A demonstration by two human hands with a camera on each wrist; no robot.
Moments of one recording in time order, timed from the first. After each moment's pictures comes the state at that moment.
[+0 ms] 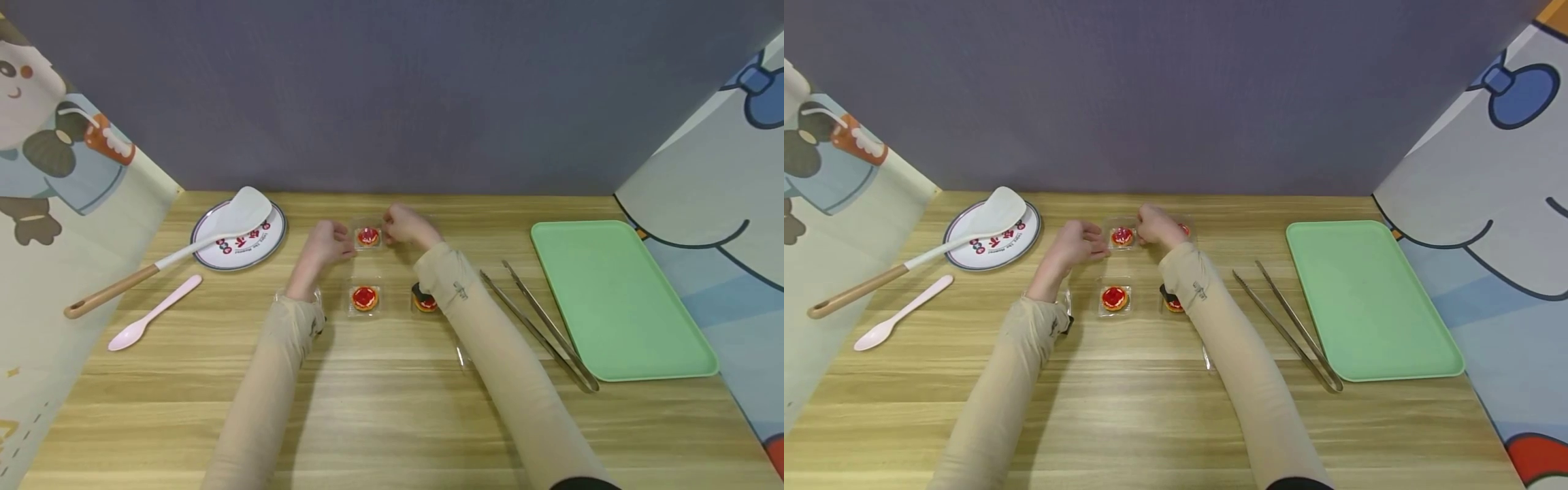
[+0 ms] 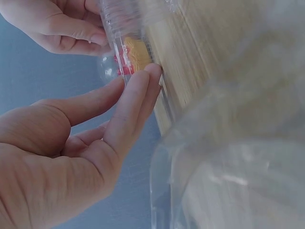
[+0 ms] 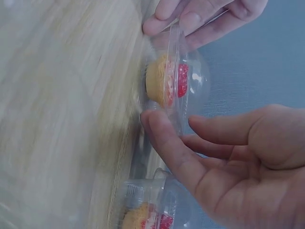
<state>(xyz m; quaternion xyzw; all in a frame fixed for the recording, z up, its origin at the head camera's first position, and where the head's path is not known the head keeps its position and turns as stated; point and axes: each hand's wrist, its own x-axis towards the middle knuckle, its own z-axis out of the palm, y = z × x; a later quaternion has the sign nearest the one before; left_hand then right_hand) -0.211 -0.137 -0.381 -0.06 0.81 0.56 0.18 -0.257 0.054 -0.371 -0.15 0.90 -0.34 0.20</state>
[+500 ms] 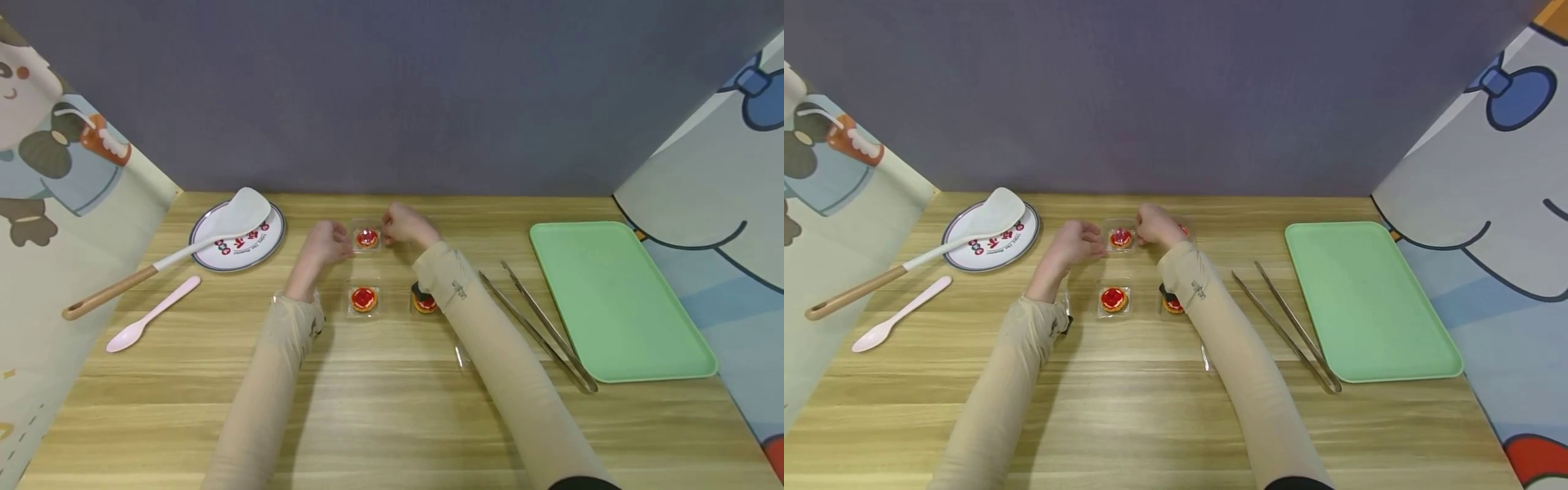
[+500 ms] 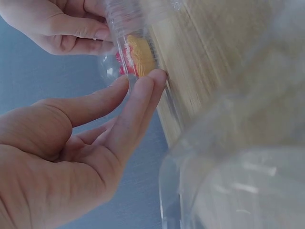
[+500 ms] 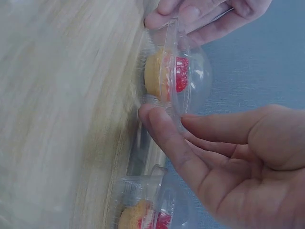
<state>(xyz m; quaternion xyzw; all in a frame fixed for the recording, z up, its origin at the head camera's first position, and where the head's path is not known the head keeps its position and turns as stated) -0.212 -0.139 -0.381 -0.02 0.86 0.49 0.15 -0.261 0.053 -0.370 -0.14 0.91 -0.34 0.21</state>
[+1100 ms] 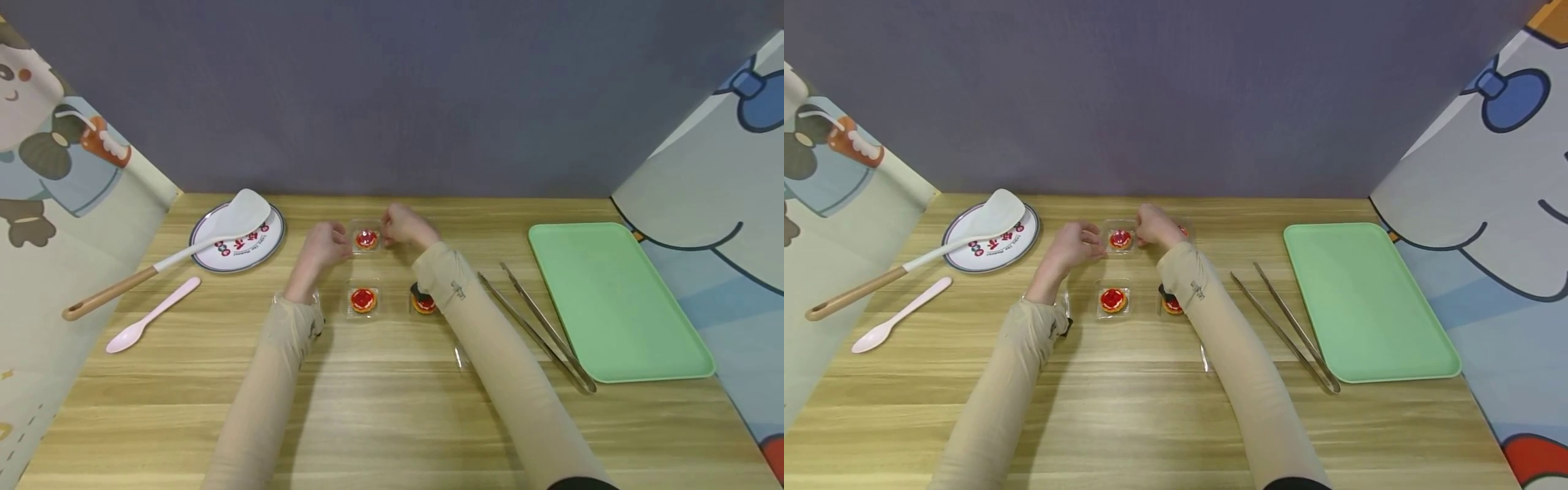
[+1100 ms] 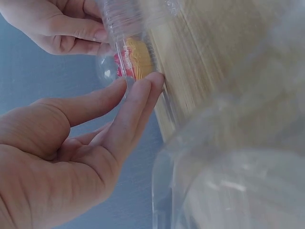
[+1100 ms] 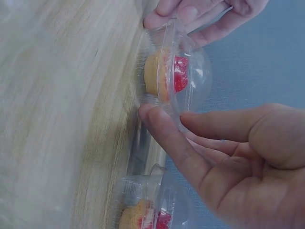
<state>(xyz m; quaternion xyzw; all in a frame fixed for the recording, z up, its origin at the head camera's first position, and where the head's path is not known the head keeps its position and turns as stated) -0.212 -0.143 -0.383 0.01 0.89 0.43 0.13 -0.260 0.053 -0.370 -0.13 0.90 -0.36 0.21</state>
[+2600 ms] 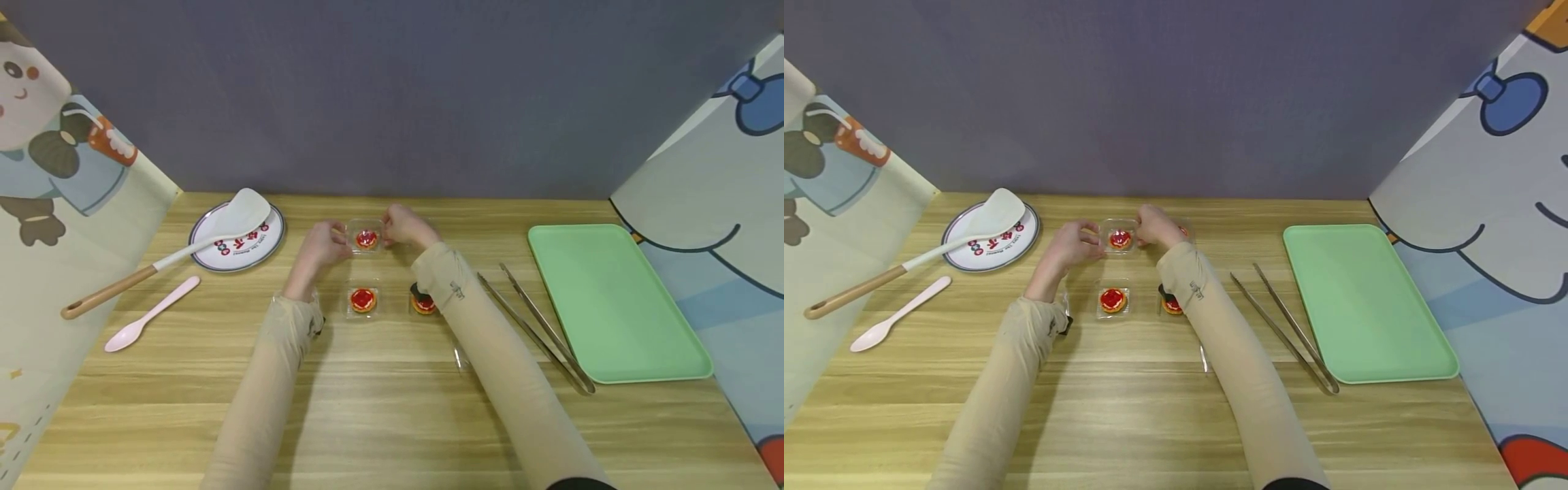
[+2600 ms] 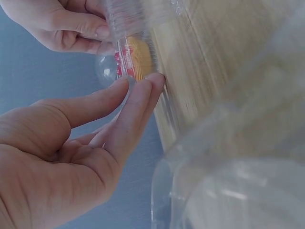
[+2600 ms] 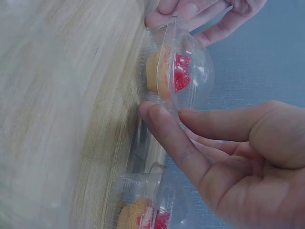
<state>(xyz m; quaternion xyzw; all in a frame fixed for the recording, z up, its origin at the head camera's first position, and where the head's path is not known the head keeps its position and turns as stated) -0.213 -0.144 -0.383 -0.01 0.88 0.46 0.13 -0.261 0.051 -0.370 -0.11 0.89 -0.38 0.22</state>
